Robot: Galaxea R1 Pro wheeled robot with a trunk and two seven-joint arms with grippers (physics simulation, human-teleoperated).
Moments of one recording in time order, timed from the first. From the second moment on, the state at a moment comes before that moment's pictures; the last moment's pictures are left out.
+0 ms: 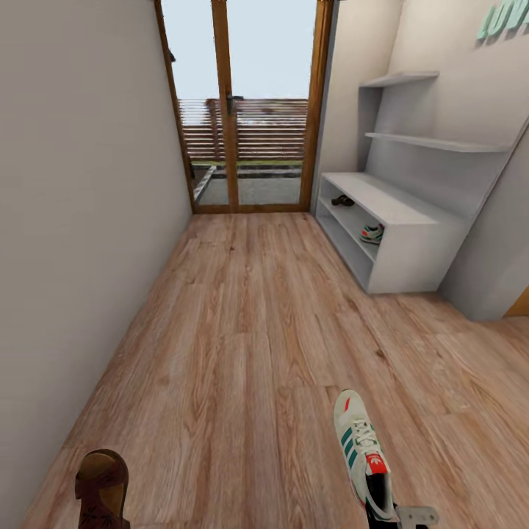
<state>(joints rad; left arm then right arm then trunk) -0.05 -0.04 0.45 -0.49 -0.12 -0.56 -0.08 -0.20 -0.01 -0.44 -0.45 0.33 -0.45 0.13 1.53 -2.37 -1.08</state>
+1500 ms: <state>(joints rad) -0.05 -0.04 0.45 -0.49 -0.12 -0.56 -0.08 -0.20 -0.01 -0.44 -0.45 0.33 -0.45 0.13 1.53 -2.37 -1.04</state>
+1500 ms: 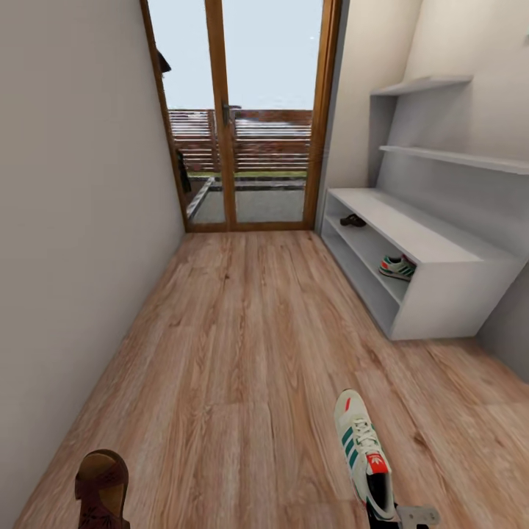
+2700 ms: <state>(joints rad) -0.05 -0.05 0.45 -0.49 -0.12 -0.56 -0.09 -0.20 -0.01 -0.44 -0.45 0.33 -0.45 0.13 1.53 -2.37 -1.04</state>
